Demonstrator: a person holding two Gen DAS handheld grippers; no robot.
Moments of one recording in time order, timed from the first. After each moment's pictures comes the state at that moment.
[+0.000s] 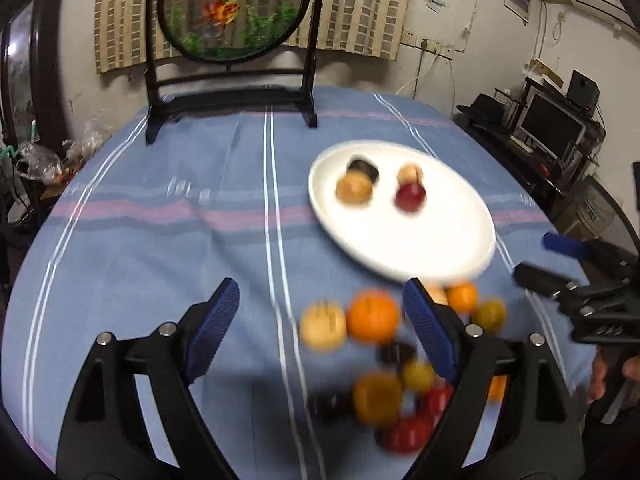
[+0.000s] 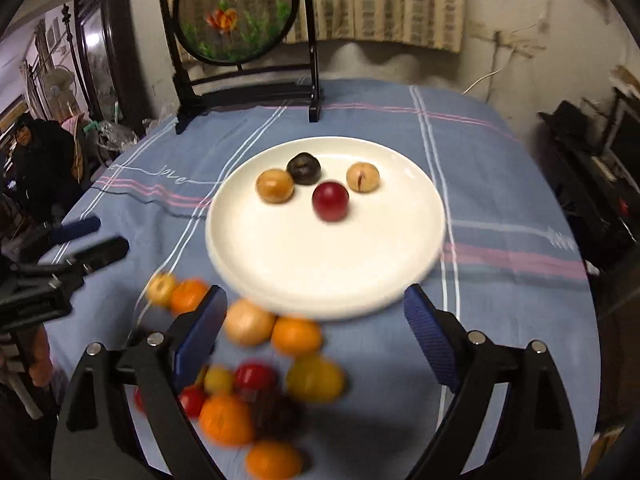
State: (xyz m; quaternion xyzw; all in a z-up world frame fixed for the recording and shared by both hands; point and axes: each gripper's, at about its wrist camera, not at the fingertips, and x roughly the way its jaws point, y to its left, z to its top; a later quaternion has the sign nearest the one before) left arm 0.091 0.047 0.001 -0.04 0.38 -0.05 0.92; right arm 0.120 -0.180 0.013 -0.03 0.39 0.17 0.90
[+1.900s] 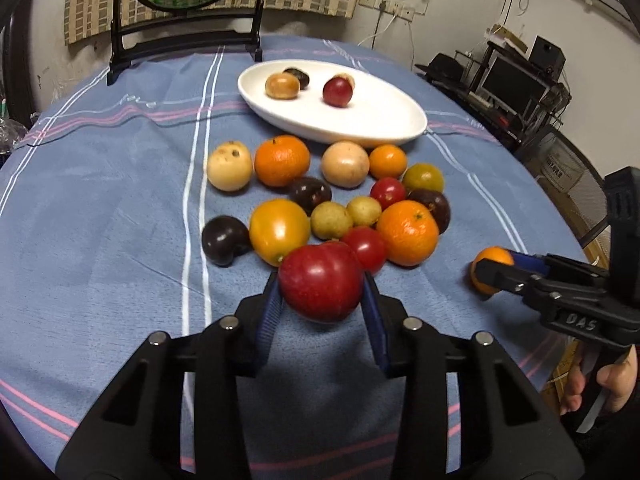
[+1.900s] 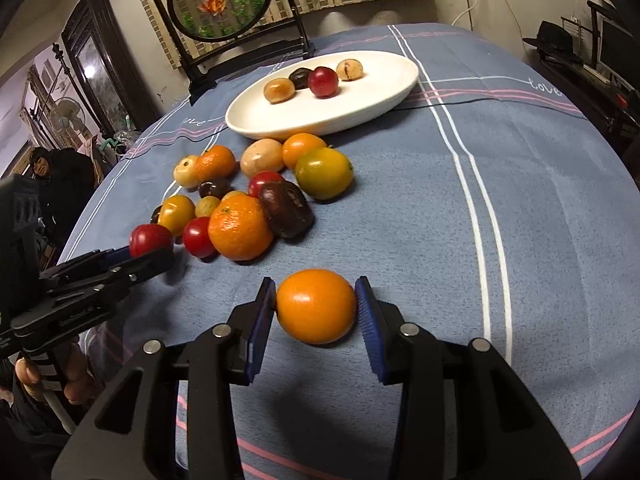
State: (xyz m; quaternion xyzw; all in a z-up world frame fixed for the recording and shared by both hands) left arm 0.018 0.006 -0.052 -0.05 0.42 -0.12 0.90; right arm 0.033 -0.220 -0.057 0.06 0.44 0.19 0.87
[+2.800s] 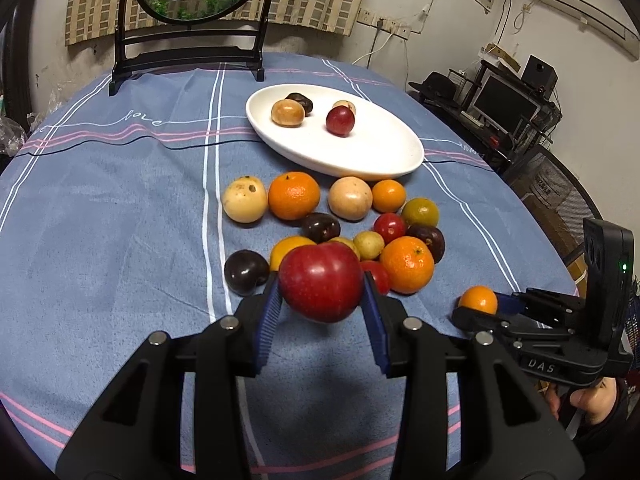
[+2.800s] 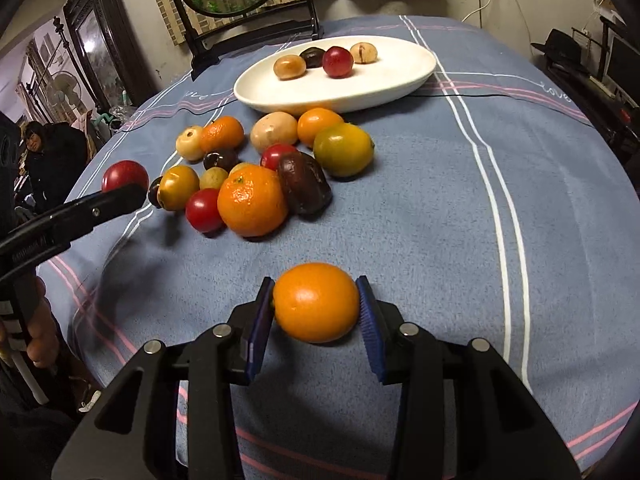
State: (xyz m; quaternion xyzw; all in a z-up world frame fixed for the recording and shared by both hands) left arm 0.025 0.027 -0.032 -0.07 0.40 -0.14 0.90; right arm 0.028 -0.204 -0.064 0.03 0.46 0.19 0.87
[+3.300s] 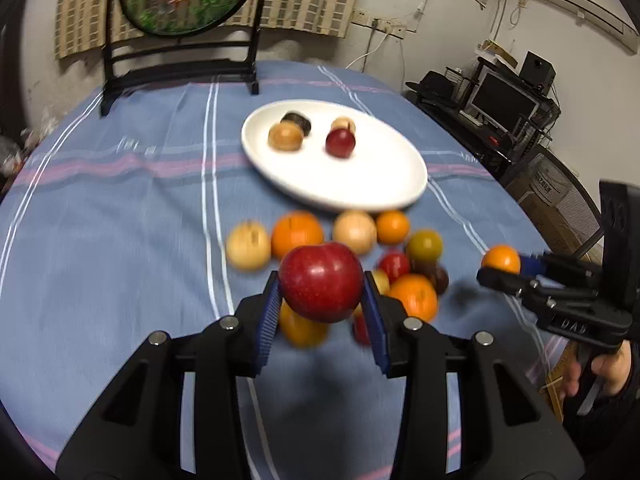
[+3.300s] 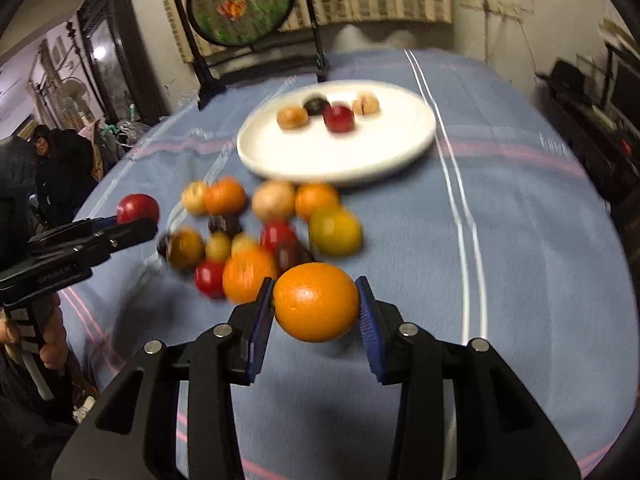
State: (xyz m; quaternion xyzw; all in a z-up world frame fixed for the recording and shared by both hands) left arm 0.074 0.031 -0.006 -0.05 0.40 -0.15 0.90; right arm 0.079 -0.205 -0.008 0.00 0.41 0.21 0.89
